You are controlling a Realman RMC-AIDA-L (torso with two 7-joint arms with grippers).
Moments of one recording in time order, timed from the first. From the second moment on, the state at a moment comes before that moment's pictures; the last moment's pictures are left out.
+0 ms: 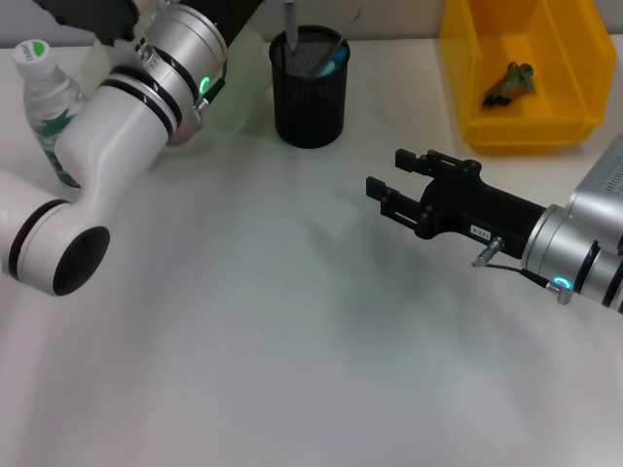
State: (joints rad) left arm -0.86 -2.08 -0.73 -0.31 2.20 0.89 -0.27; right arm 0.61 2.09 -1.08 -0.06 -1.16 -1.16 0.69
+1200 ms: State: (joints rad) left arm -0.73 -2.06 -0.72 -0.36 2.44 0.98 -0.45; right arm 0.51 2.08 -1.04 -0.15 -1.16 -1.25 0.78
